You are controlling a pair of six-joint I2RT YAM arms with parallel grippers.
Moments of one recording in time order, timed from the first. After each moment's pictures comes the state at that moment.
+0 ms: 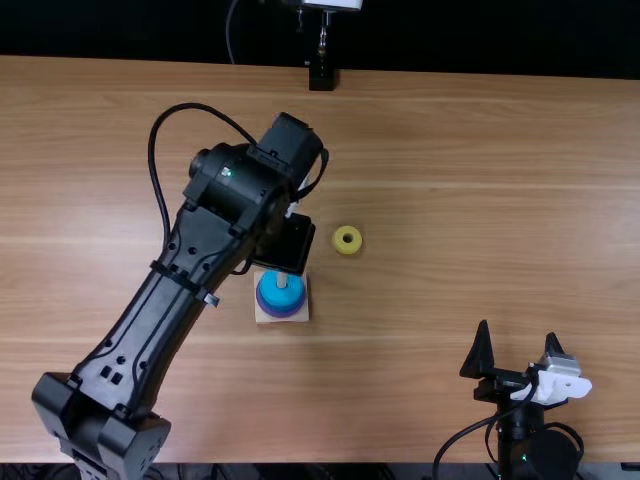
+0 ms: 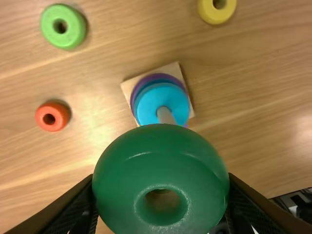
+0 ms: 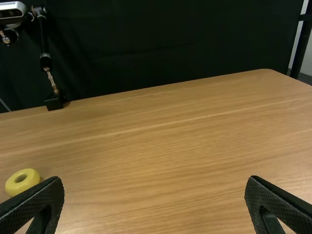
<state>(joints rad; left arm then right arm) -0.54 1.95 2.11 -1.54 0.01 -0.30 0.01 0.01 0.03 -0.08 0.13 0.10</state>
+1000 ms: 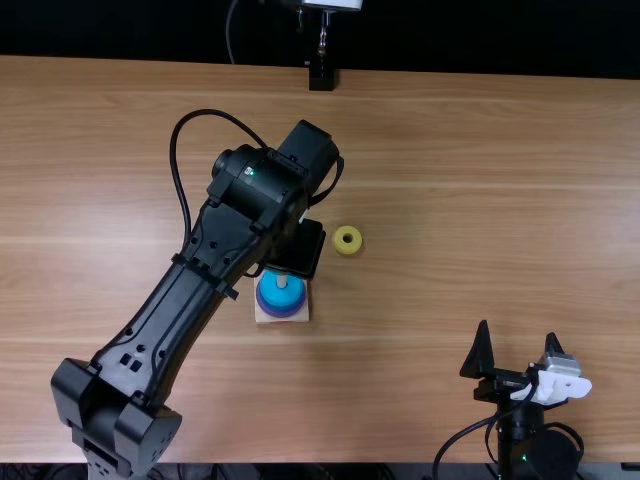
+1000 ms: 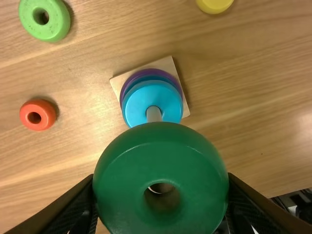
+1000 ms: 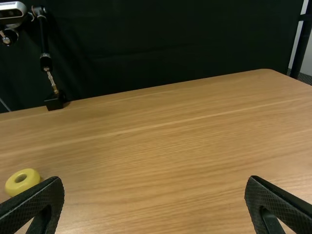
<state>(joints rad) -0.56 1.99 2.11 -1.54 0.01 -0.32 0.01 0.01 0.03 -0.08 0.13 0.10</state>
